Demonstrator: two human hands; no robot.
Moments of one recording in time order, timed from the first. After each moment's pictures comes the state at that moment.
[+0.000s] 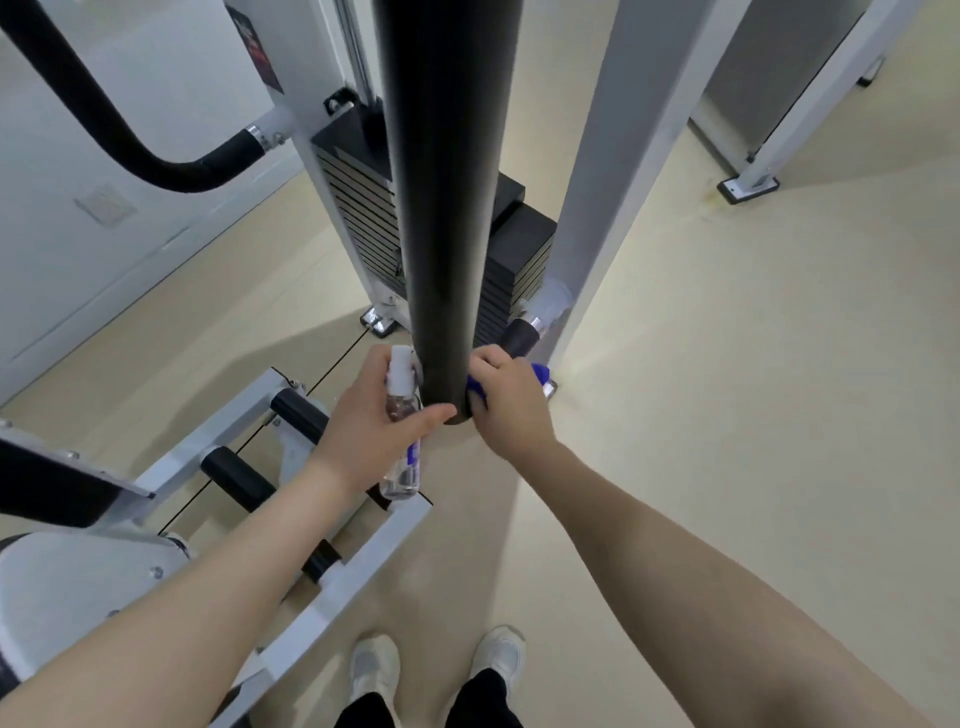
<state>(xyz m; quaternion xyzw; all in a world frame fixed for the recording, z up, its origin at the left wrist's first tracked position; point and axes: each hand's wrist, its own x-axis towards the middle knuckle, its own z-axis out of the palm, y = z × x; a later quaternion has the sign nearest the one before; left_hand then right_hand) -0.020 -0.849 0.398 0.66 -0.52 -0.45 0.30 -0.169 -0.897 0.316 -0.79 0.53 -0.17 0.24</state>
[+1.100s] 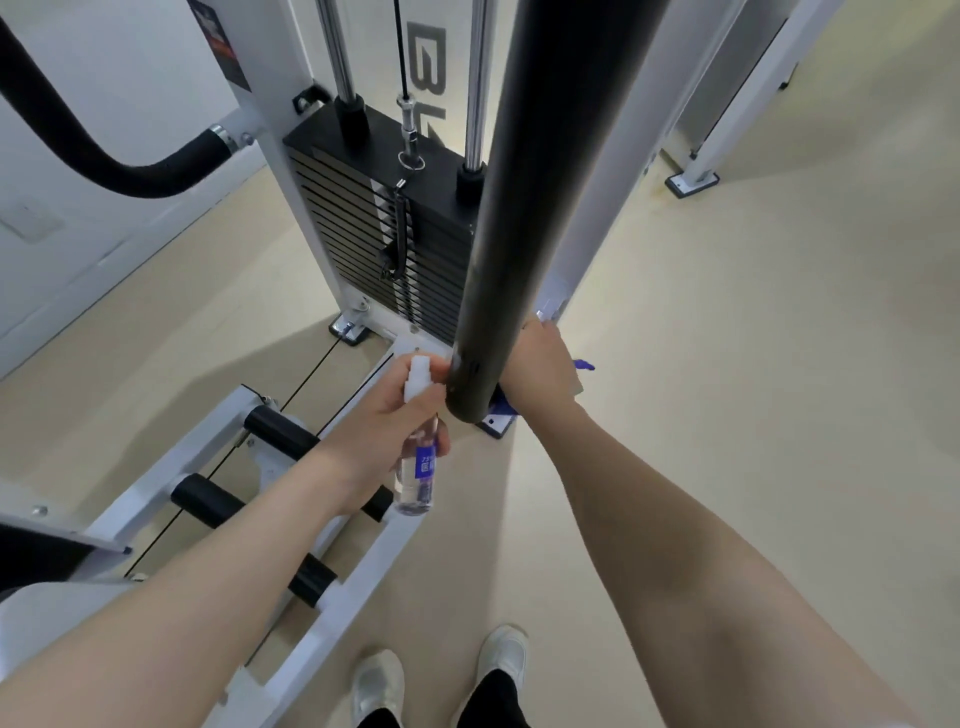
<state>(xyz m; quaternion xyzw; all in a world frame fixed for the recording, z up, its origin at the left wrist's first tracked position) 0.007 -0.856 0.391 0.54 -0.43 -0.68 0.26 -0.155 -0.919 0.352 -0.65 0.71 -0.09 0.27</state>
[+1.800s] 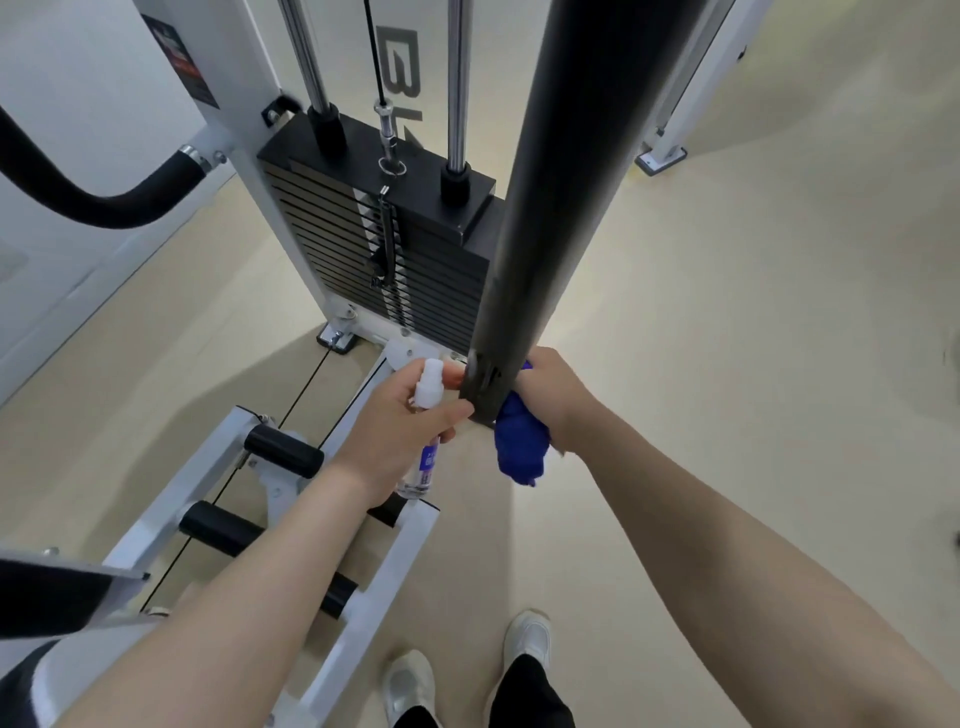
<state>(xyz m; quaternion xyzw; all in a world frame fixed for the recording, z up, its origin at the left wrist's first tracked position) 0.015 -0.871 0.382 0.53 -0.51 -0.61 0.30 -0.146 -0.891 0.380 -0.45 0.67 -0.21 0.54</state>
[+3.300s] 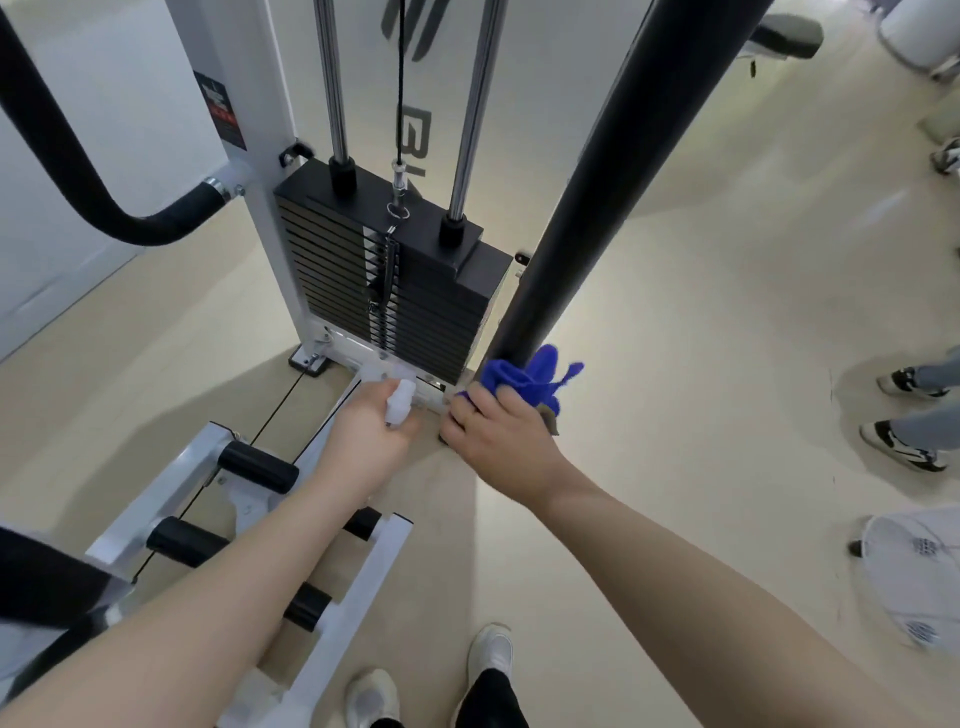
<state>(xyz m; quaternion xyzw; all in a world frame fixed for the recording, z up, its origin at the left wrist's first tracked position) 0.055 -0.851 0.411 0.62 -0.62 -0.42 0.25 -0.106 -0.827 0.413 -0.86 0.42 0.04 -0.29</state>
